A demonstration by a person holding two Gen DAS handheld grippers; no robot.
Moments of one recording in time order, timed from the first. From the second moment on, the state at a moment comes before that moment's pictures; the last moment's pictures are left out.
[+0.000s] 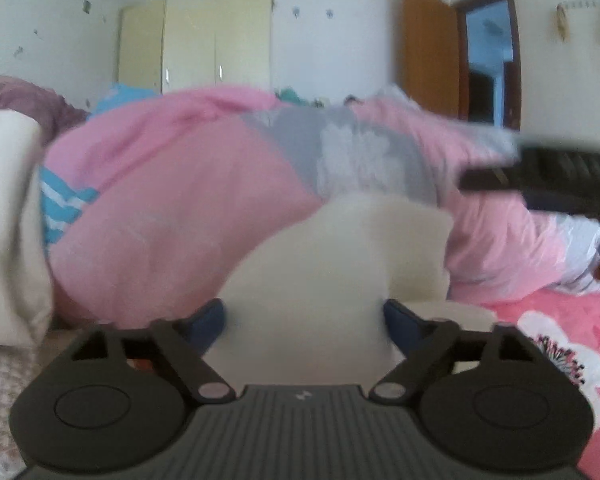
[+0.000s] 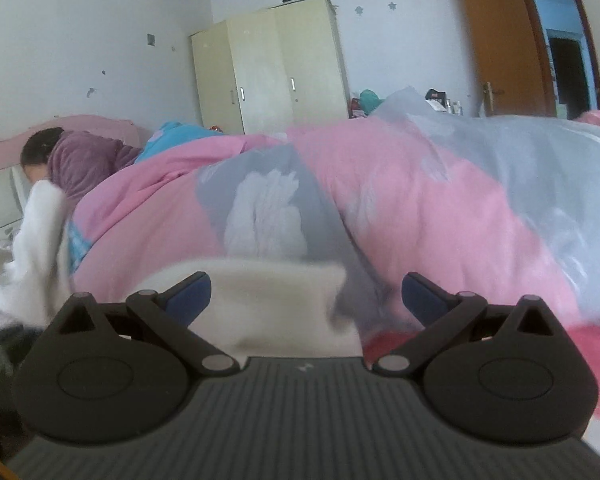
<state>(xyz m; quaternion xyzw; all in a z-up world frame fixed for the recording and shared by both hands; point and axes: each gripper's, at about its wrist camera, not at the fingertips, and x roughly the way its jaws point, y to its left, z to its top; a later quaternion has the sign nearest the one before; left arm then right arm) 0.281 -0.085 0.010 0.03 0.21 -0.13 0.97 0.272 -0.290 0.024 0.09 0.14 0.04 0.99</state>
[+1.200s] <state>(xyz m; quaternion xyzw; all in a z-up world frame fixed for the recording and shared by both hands) 0.009 0.024 -0.044 0.01 0.34 -0.32 0.88 -0.014 -0.280 -0.074 0.24 0.33 0.18 0.90</state>
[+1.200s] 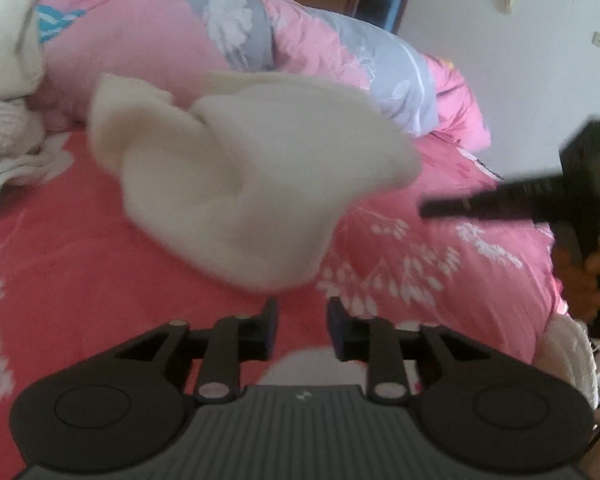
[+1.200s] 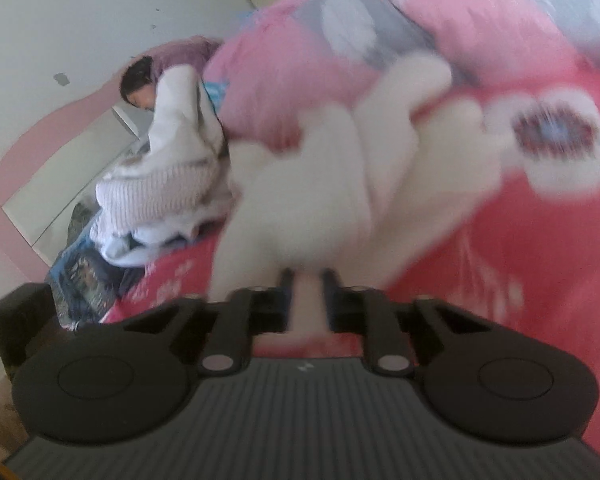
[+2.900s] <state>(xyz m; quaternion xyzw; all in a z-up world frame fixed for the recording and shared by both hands) 0.021 0.056 -0.033 -0.14 0.28 -0.25 0.92 -0.025 -0.242 -0.049 0.21 0.33 0.35 0.85</state>
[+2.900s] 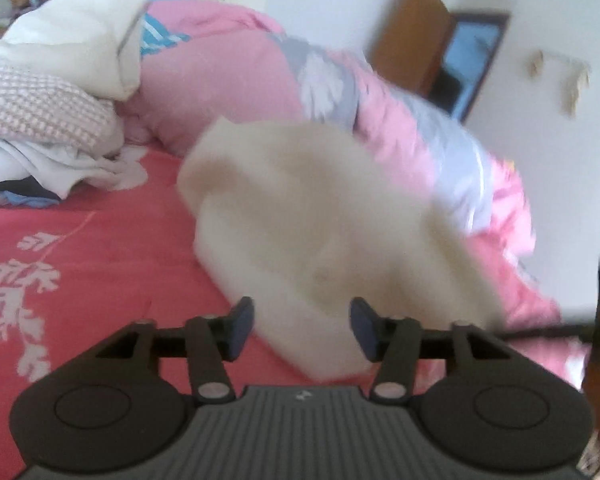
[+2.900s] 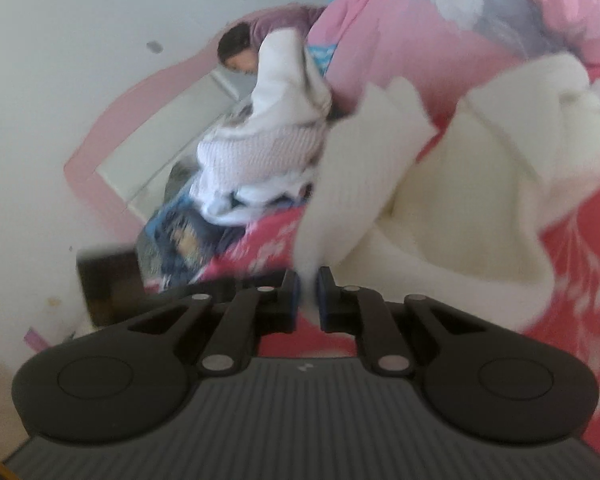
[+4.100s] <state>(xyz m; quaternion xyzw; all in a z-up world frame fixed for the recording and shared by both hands) 0.152 0.105 -0.058 -0.02 0.31 -0.13 0.94 -0.067 -0.278 -0.088 0.32 0.38 0.16 0.86</state>
